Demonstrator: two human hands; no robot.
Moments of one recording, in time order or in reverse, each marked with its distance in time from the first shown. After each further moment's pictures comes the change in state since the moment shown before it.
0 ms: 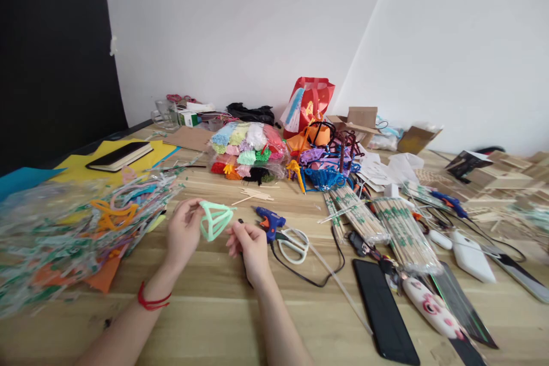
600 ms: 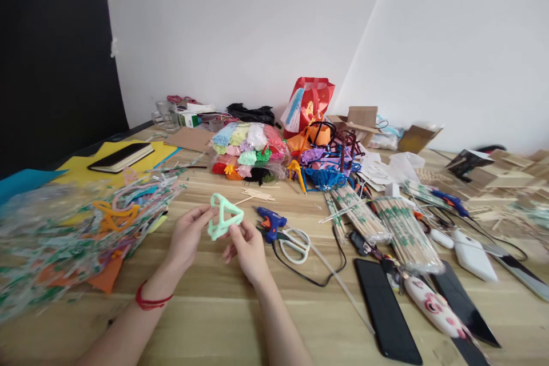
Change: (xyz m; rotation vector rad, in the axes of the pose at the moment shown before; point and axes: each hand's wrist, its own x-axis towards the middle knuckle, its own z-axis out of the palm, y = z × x) left_hand -0.003 0.015 0.005 -0.303 -0.147 -0.488; right_hand 0.001 0.002 0.006 -0.061 -0.068 -0.008
